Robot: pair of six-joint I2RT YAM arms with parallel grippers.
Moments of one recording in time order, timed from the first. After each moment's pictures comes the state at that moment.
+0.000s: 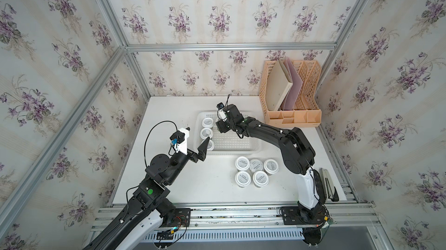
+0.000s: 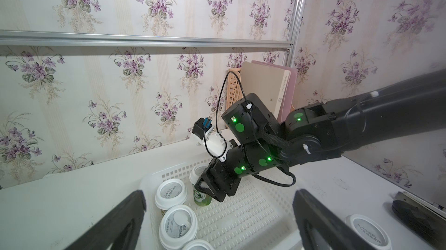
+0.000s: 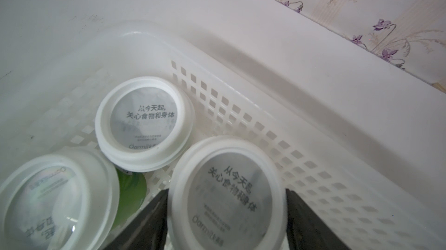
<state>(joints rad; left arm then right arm) -0.61 0.51 0.51 0.06 -0.12 -0.05 0.74 2.12 1.60 -0.20 0.10 0.02</state>
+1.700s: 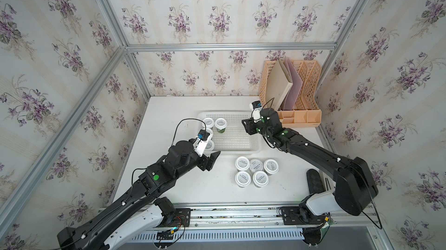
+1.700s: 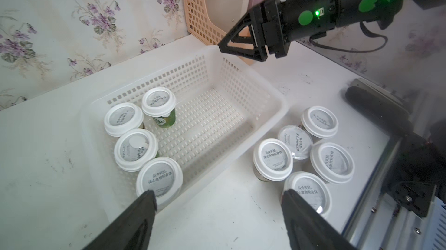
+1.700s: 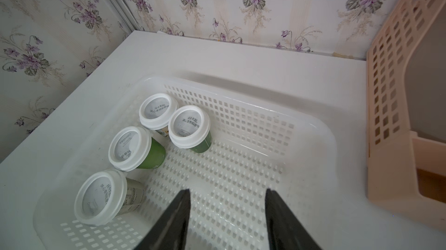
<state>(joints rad) -0.81 0.79 0.81 -0.51 -0.09 -0.09 0.58 1.43 1.00 -0.09 0.01 0.23</state>
